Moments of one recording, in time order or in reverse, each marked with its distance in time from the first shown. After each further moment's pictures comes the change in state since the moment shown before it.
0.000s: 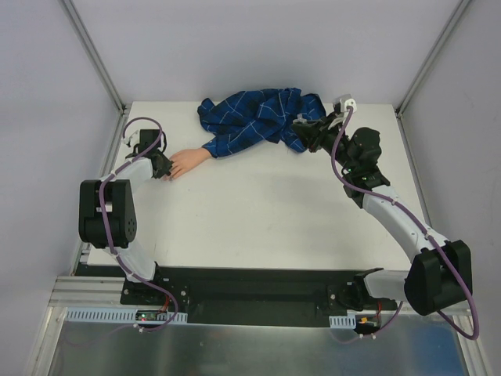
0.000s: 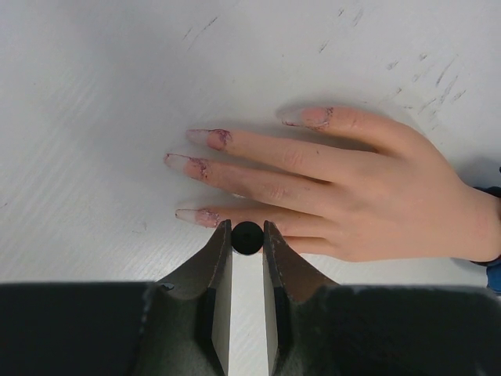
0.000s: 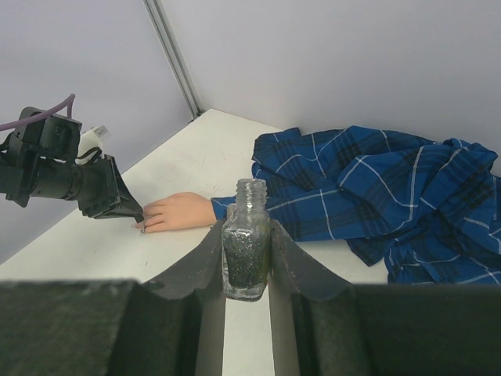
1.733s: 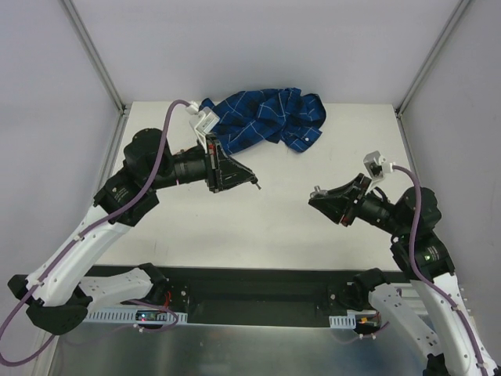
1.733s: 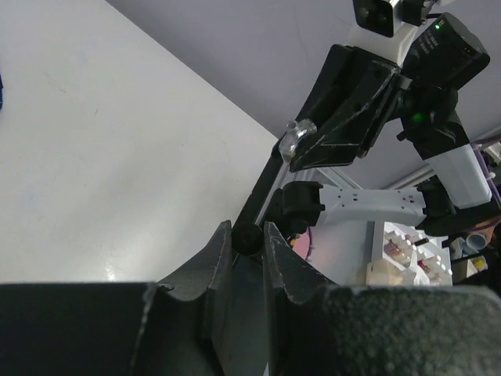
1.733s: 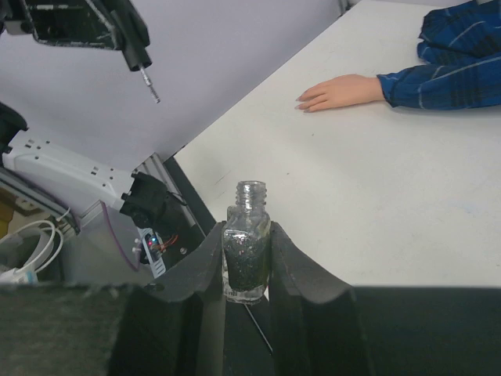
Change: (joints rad) left arm -0.741 -0.708 0.263 -0.166 0.705 0.208; right arm 0.021 -0.741 -0.067 -0.826 -0.270 0.156
